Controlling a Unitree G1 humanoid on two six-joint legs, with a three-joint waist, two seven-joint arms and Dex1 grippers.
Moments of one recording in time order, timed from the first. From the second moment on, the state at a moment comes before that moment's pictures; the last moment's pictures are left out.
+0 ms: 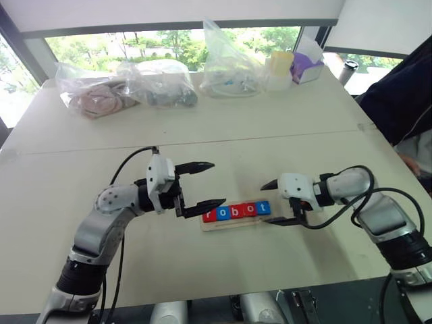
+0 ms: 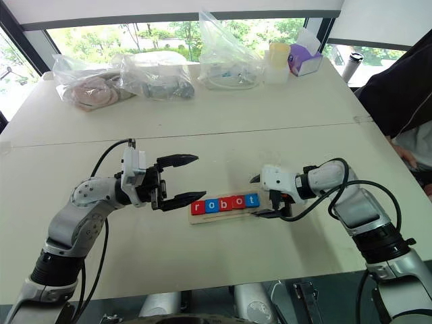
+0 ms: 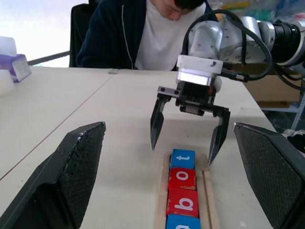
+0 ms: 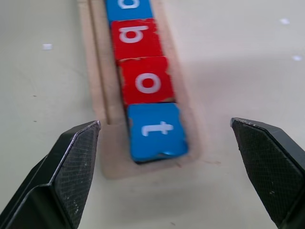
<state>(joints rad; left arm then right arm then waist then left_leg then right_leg) -0.26 0.49 -0.07 -0.30 -0.52 0.25 -1.02 -0.41 -0.85 0.21 -0.07 0.10 0.24 1.25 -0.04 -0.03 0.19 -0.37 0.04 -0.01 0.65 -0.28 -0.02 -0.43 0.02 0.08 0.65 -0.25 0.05</state>
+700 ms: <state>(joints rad) -0.26 0.49 -0.07 -0.30 -0.52 0.25 -1.02 -0.44 -0.84 0.20 0.05 0.05 0.15 1.20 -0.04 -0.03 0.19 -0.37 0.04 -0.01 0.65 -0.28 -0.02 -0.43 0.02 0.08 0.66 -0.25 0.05</state>
